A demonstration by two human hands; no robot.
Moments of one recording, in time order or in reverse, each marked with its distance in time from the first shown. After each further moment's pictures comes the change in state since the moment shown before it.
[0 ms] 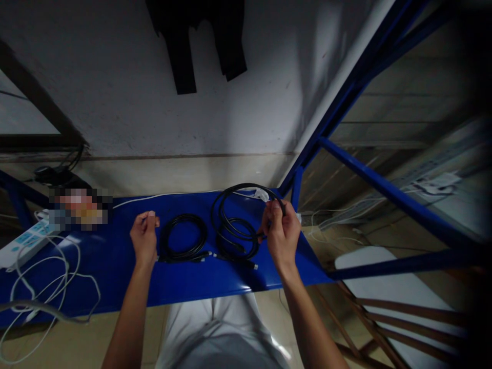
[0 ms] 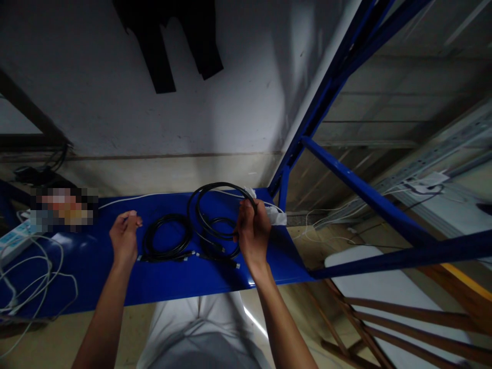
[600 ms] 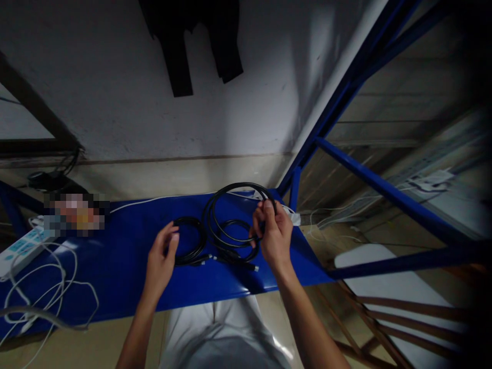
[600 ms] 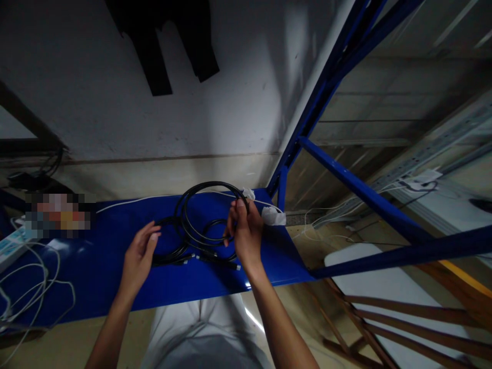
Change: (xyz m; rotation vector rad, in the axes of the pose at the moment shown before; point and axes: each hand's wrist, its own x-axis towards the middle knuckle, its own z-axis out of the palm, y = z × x) left_hand -0.070 0.014 -0.006 0.292 -0.405 0.063; right_hand -0.001 -0.003 0.018 0.292 -0.114 0.112
